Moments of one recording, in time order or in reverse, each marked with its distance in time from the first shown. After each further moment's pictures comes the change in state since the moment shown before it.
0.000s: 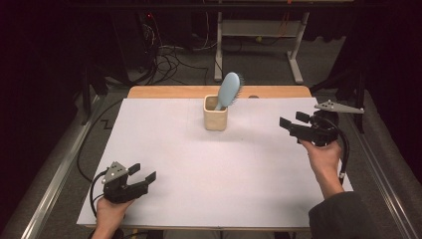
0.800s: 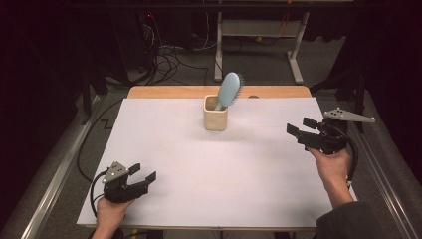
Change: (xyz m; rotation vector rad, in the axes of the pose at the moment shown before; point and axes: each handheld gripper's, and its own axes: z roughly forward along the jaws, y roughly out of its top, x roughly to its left) left arm 0.000 0.000 0.001 0.004 0.001 0.001; right arm -0.005 -0.014 -0.020 -0.009 -0.007 -0.010
